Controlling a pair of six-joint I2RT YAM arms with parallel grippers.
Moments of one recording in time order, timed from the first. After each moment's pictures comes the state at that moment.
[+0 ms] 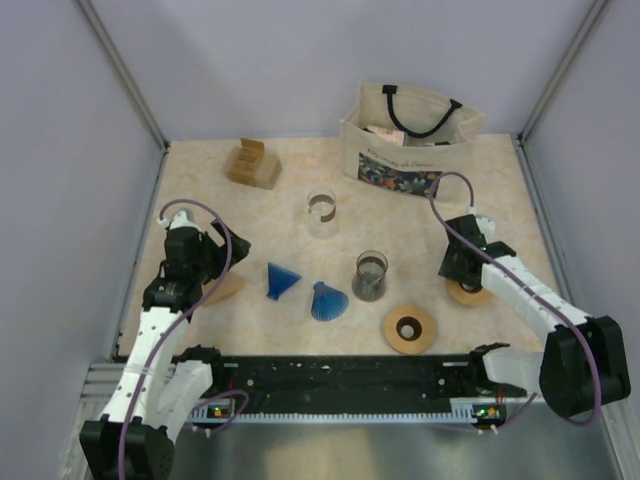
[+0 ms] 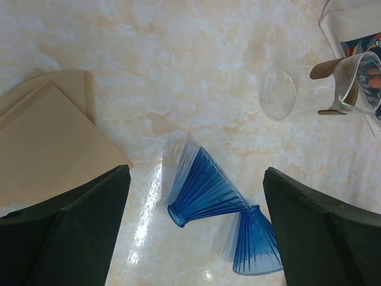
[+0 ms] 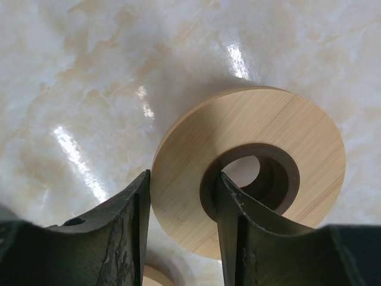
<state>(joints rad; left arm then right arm) -0.06 0.78 0.64 -0.46 0.05 -0.68 0.27 1.22 0.70 -0.61 0.36 0.59</state>
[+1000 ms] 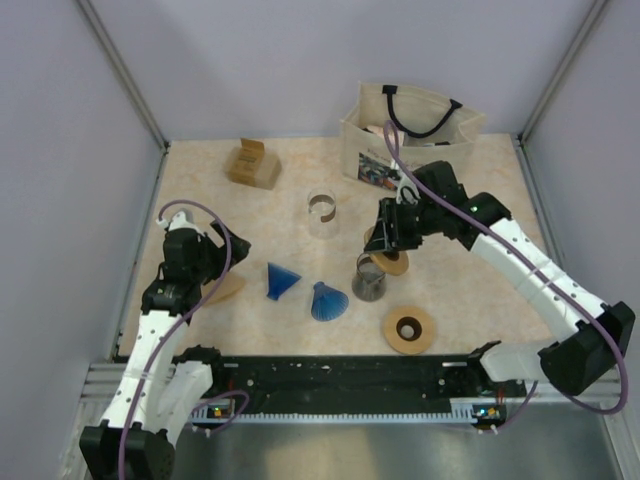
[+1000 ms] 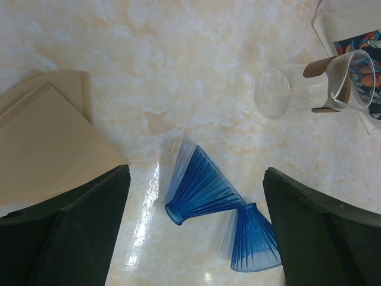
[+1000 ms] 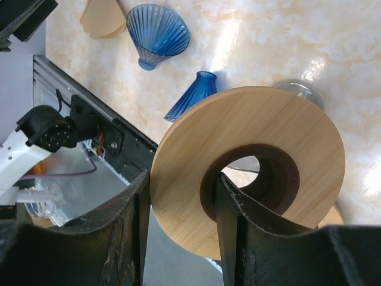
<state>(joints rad) -0.06 0.76 0.64 -0.47 0.06 -0.68 0.55 1.29 1.29 -0.84 -0.41 0.46</state>
